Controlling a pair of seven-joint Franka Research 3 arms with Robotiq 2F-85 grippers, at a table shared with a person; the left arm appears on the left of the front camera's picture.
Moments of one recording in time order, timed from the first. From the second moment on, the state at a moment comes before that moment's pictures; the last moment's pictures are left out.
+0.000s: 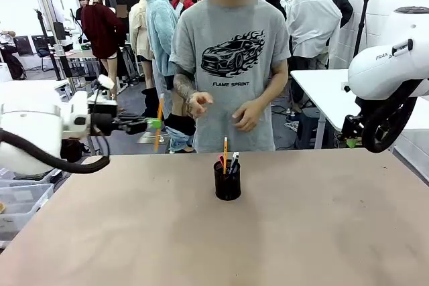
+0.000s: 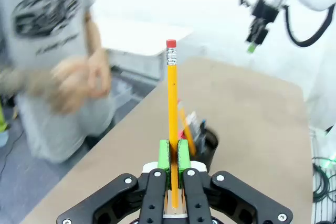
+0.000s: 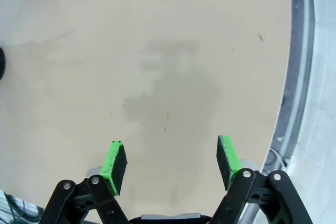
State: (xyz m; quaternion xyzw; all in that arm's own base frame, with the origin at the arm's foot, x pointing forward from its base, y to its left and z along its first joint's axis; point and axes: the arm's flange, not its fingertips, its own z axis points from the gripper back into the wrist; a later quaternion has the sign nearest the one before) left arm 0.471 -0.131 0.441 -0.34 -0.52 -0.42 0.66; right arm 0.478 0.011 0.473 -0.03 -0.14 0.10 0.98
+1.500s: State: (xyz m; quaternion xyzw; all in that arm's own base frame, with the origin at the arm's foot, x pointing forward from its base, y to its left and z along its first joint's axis) left arm 0.529 -0.289 0.384 -0.43 -0.46 -0.48 0.61; right arm 0.478 0.011 0.473 -0.03 -0.14 0.10 0.98
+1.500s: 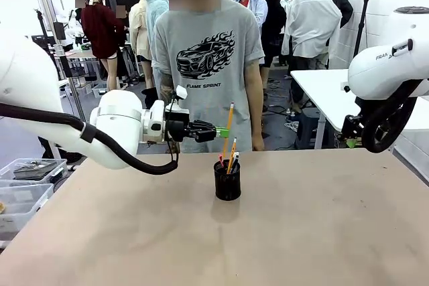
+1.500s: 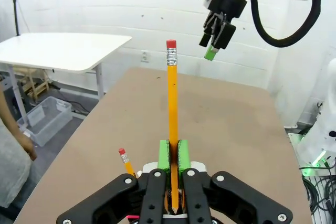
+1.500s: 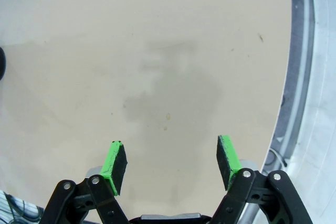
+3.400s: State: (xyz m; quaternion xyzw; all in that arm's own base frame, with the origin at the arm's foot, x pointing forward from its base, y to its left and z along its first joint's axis) left arm 0.538 -0.291 0.310 -0.40 -0.43 -0.49 0.64; right arm 0.478 0.011 0.473 -0.03 -0.14 0.10 0.98
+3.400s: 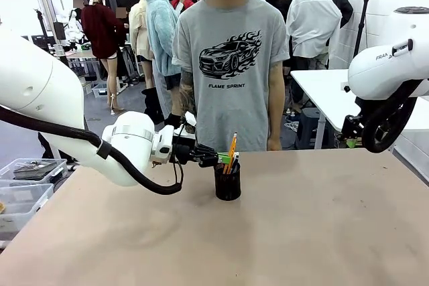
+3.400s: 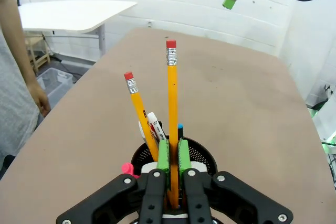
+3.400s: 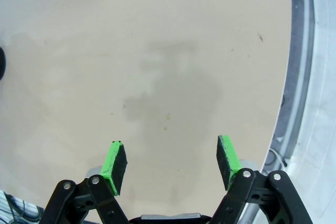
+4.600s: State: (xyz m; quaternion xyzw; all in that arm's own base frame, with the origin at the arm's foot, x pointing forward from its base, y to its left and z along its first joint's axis) left arm 0.513 -0.234 0.438 -0.32 -0.50 -0.48 0.65; right arm 0.478 0.011 0.473 -0.03 -0.14 0.10 0.98
